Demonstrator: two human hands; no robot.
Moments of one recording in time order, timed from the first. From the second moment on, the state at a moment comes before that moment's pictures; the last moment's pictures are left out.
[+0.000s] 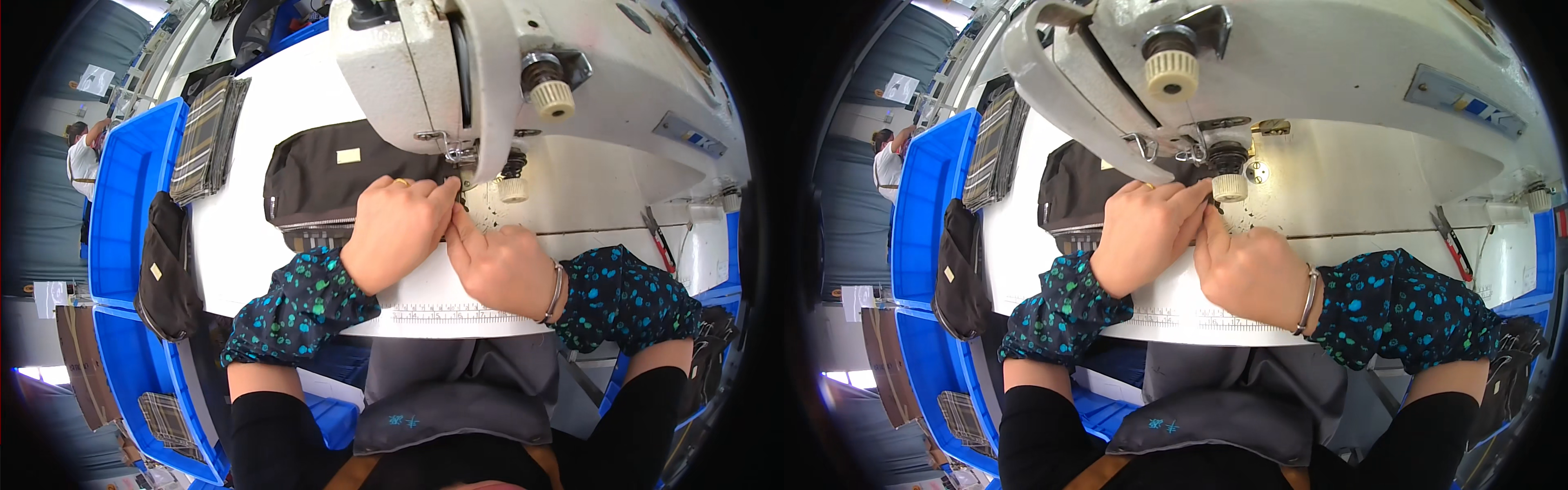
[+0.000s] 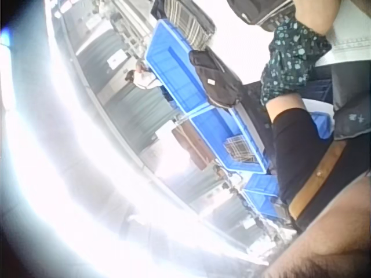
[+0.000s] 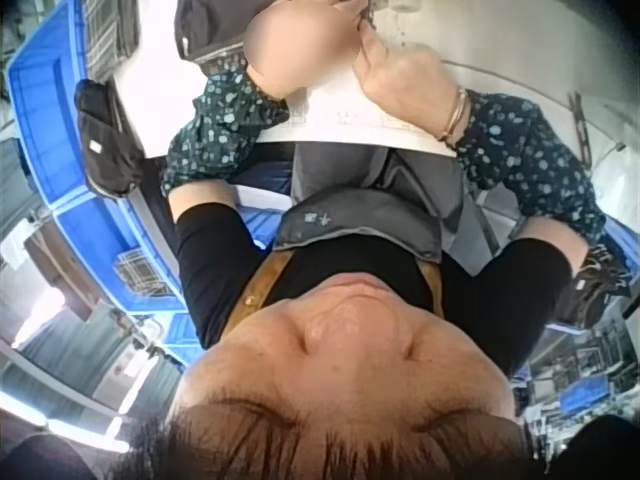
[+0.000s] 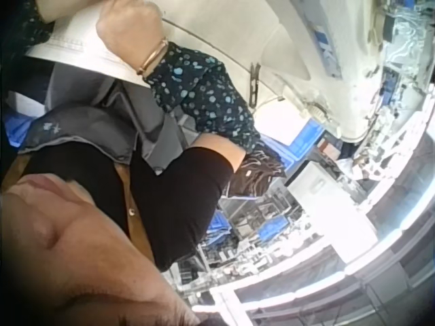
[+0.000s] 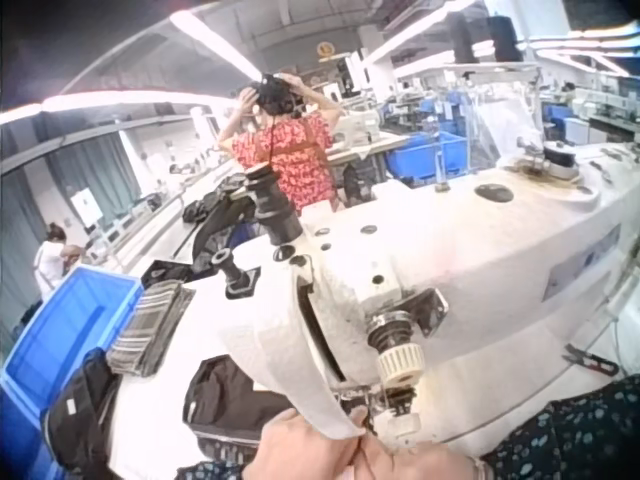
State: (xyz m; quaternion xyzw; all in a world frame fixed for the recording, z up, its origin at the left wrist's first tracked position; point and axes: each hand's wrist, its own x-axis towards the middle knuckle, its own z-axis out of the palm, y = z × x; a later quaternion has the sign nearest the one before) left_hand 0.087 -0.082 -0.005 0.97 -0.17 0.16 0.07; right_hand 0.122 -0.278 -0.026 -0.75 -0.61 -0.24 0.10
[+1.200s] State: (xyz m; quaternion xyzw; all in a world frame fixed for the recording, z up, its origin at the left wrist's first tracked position) left_hand 0.068 -0.085 0.009 0.97 -0.14 0.17 0.09; right_hand 0.125 -0.279 -0.031 -0.75 -0.61 -0.20 0.17
